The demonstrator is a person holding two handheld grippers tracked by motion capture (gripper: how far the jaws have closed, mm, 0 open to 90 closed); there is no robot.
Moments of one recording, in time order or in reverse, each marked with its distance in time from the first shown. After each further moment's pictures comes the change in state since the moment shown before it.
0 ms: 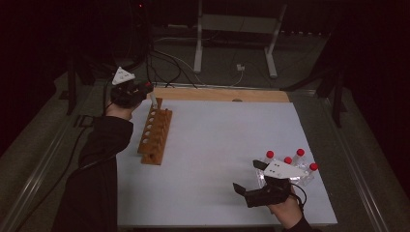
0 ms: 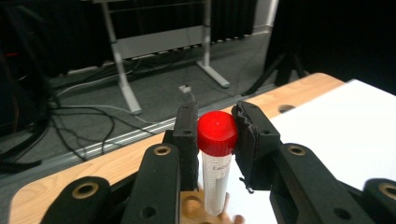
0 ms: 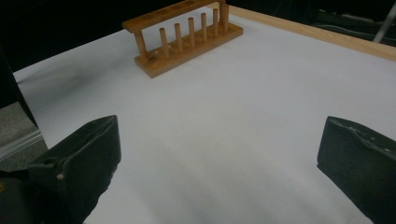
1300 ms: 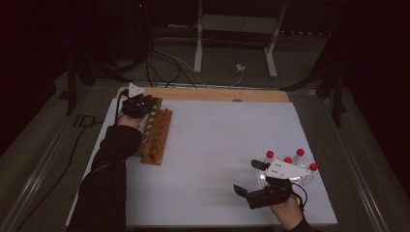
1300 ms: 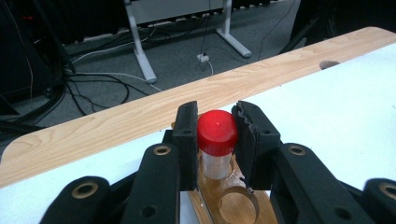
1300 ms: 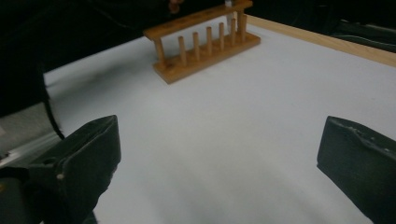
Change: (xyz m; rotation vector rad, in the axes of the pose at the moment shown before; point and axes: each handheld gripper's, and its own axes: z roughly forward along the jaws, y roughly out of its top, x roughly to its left) left arm 0.002 -0.058 0.049 0.115 0.072 0.003; right arm -0.004 0.000 -0.002 -0.035 0.082 -0.018
